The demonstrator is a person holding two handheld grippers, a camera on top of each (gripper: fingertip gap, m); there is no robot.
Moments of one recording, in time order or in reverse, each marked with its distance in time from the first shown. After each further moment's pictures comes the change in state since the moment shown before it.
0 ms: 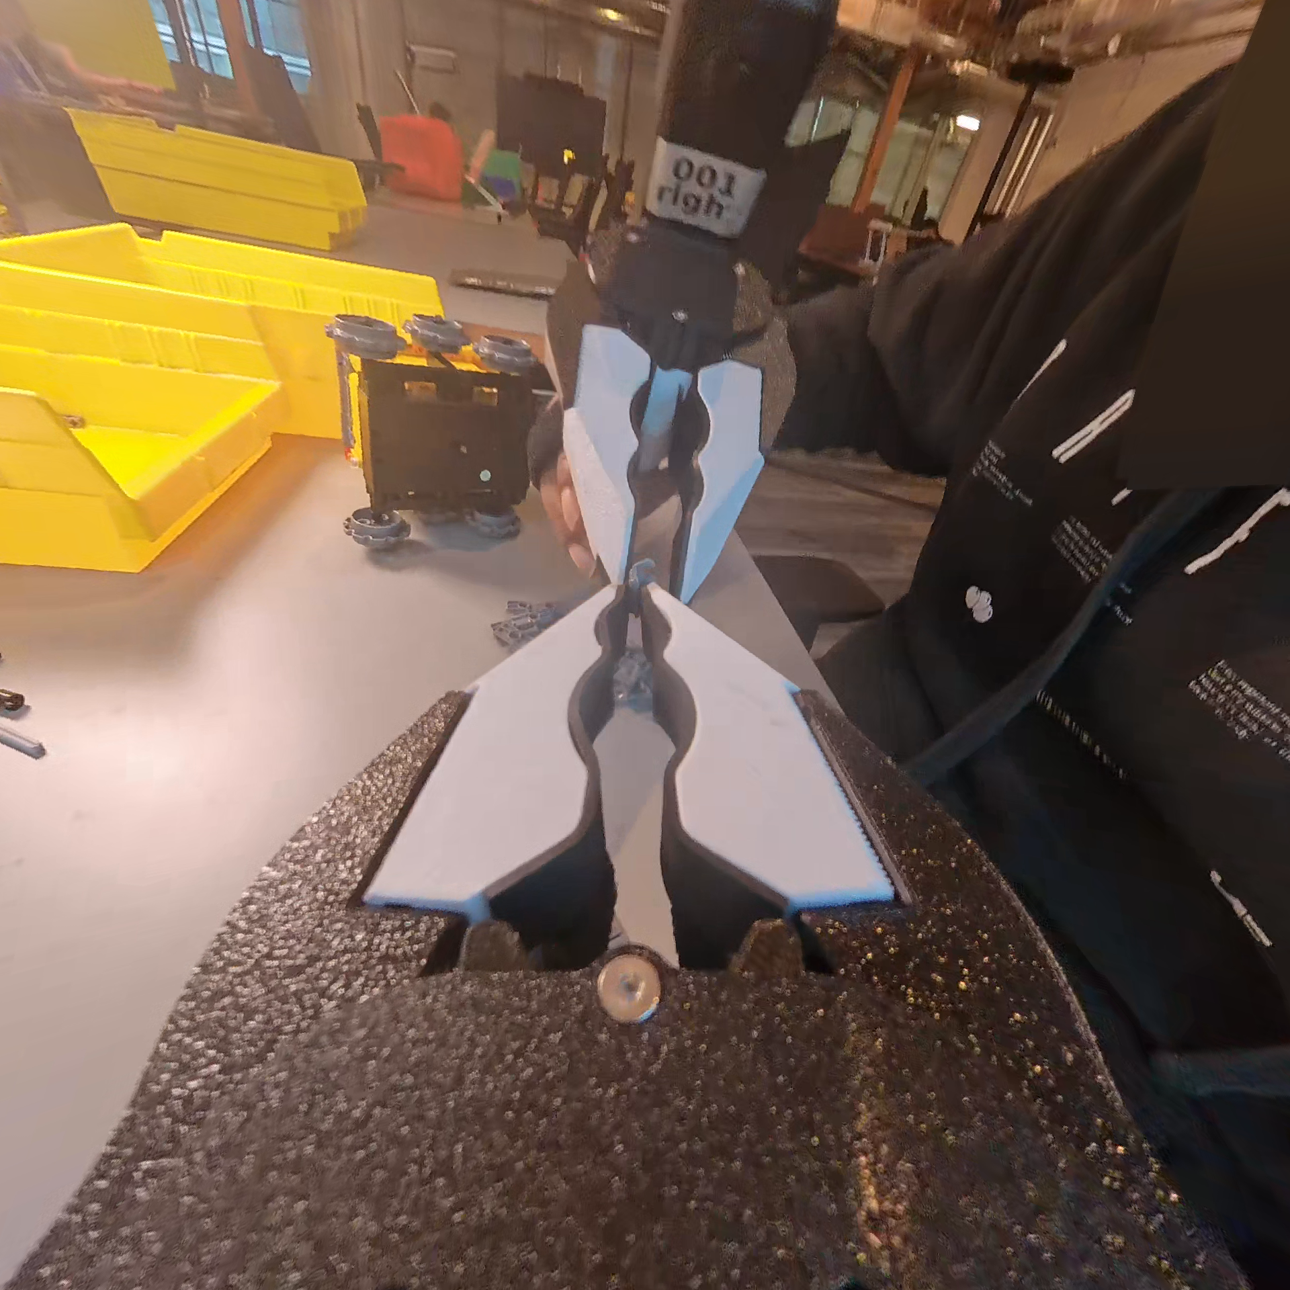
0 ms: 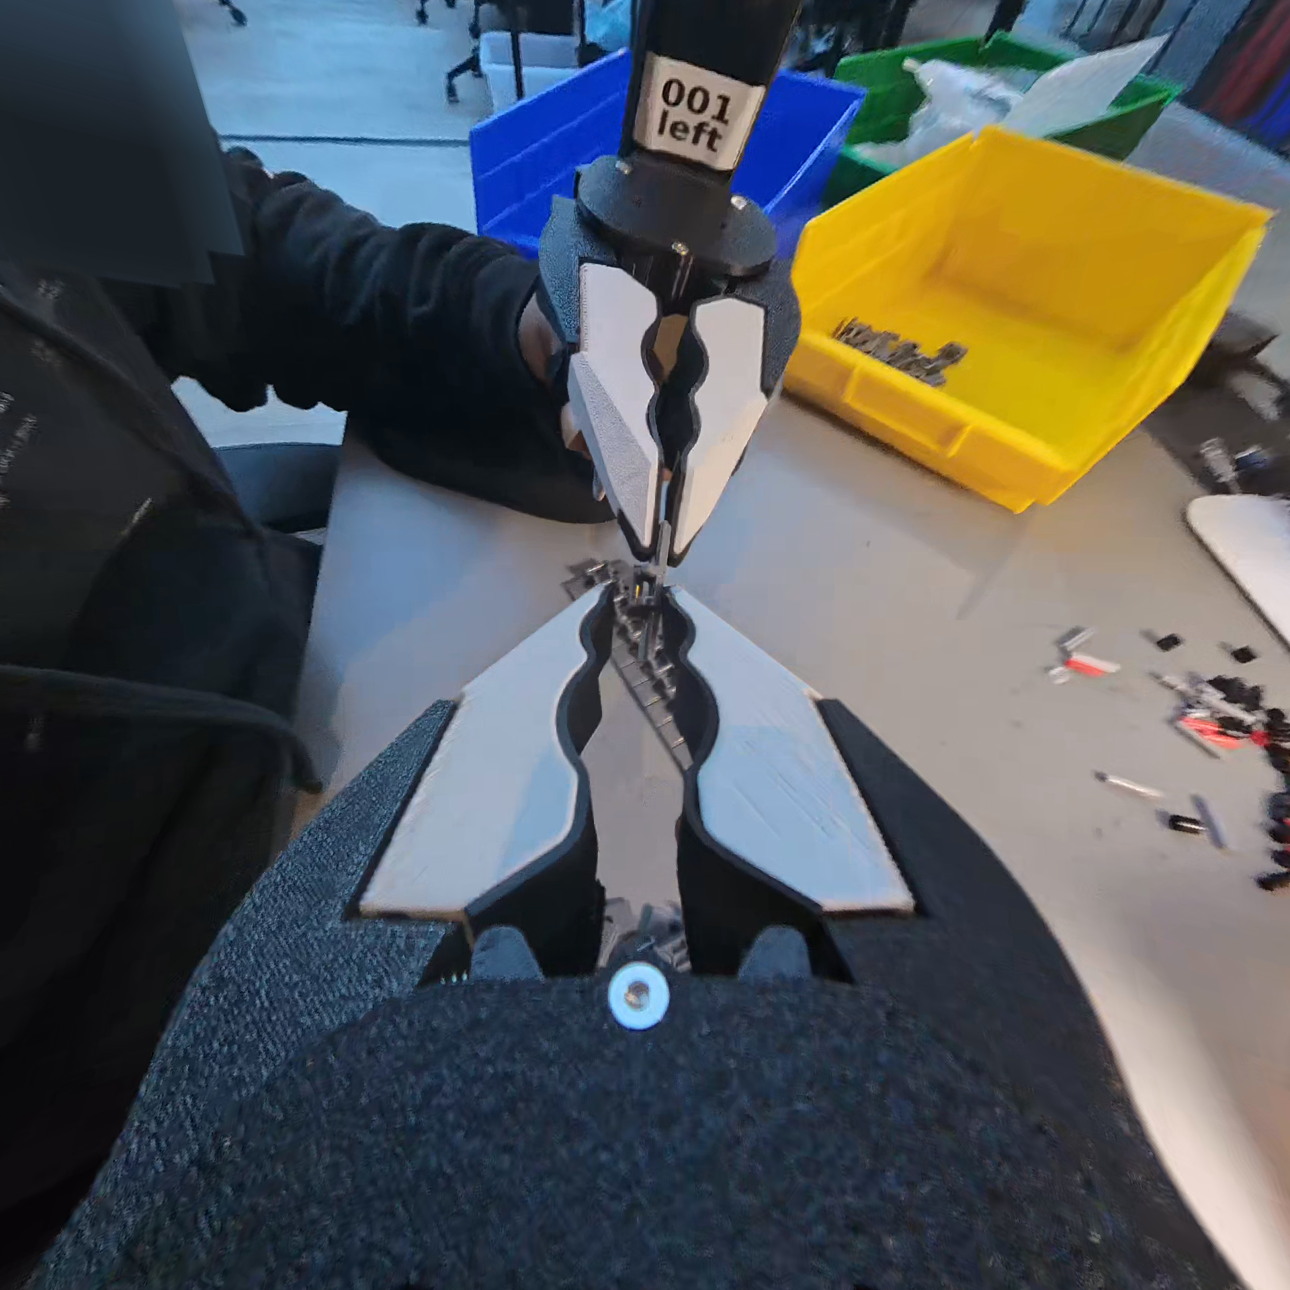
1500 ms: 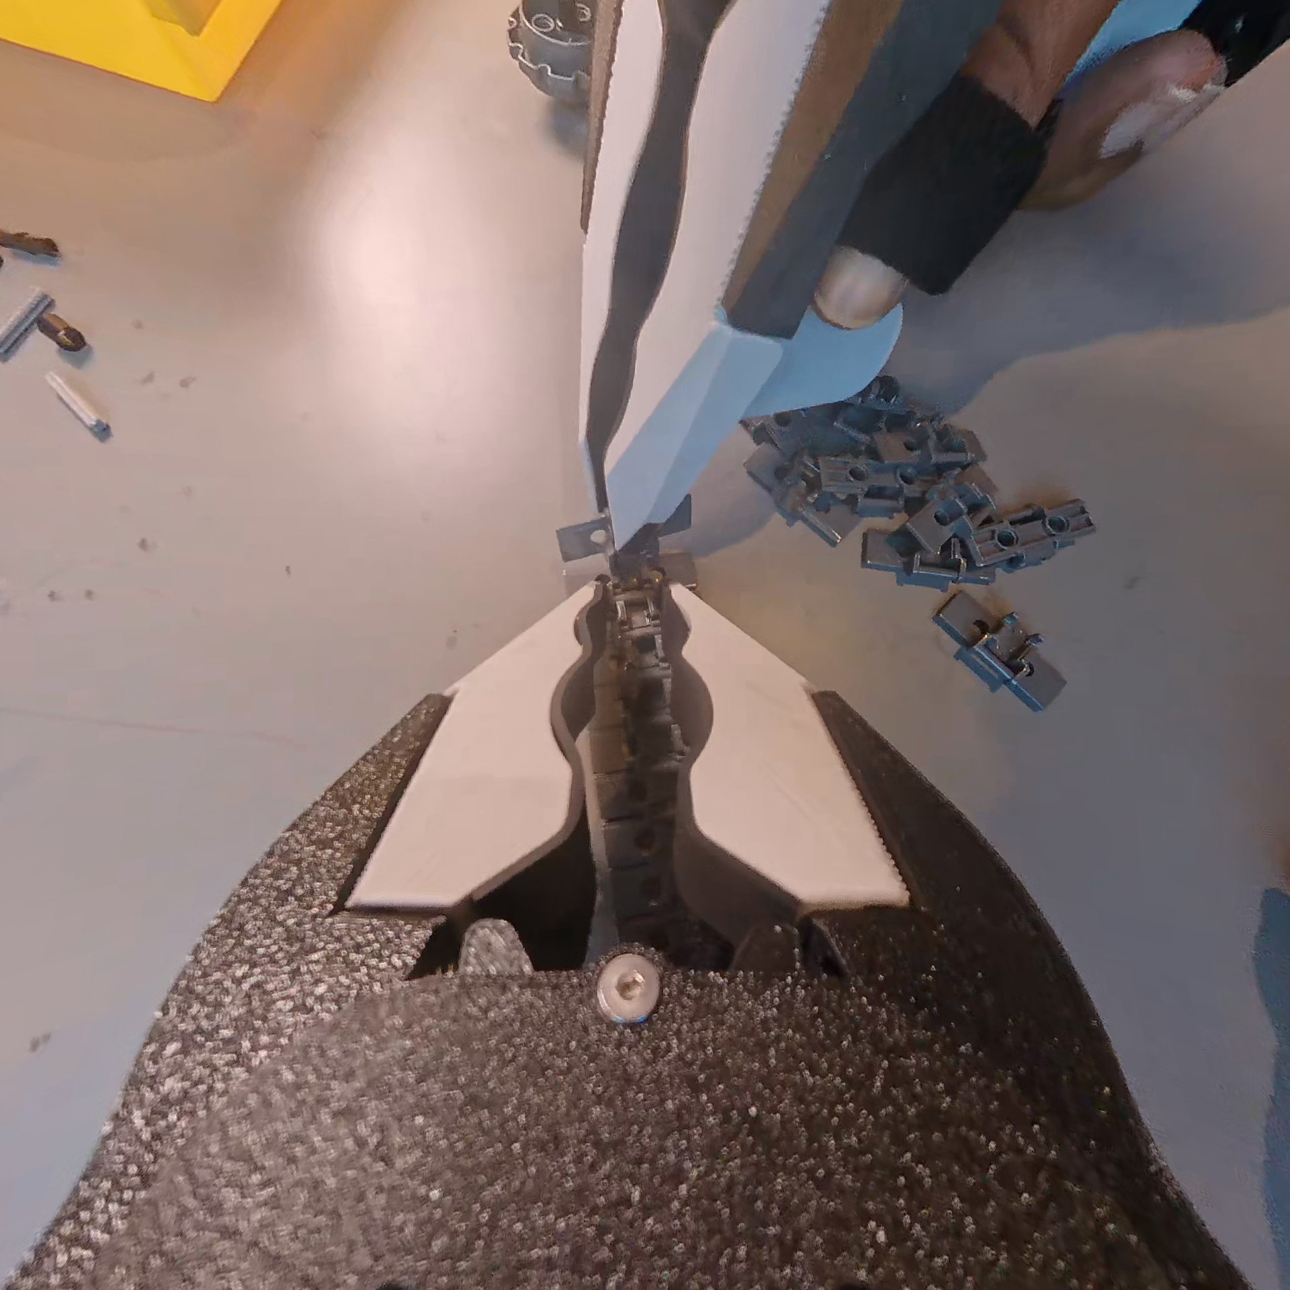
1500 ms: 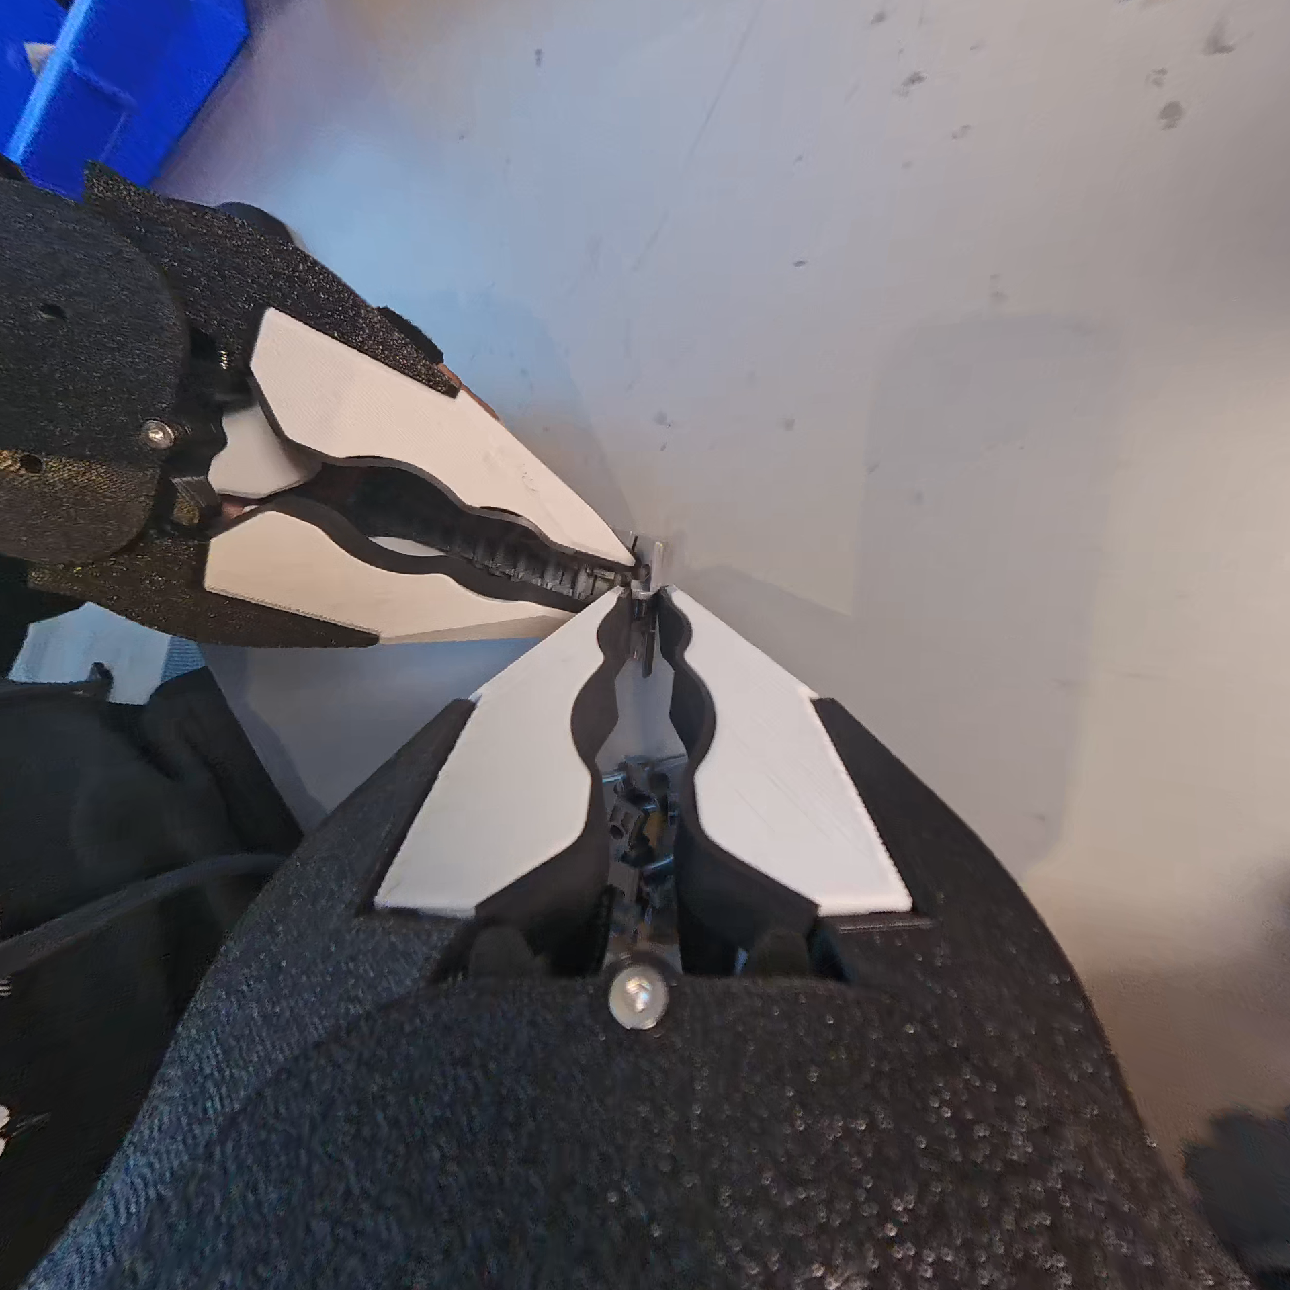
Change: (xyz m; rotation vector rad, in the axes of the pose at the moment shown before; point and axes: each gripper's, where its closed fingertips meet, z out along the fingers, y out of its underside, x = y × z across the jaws) left arm -0.077 0.107 0.049 -0.603 -0.469 -0.069; right arm 0.063 0.117 0.012 -0.401 0.133 0.854
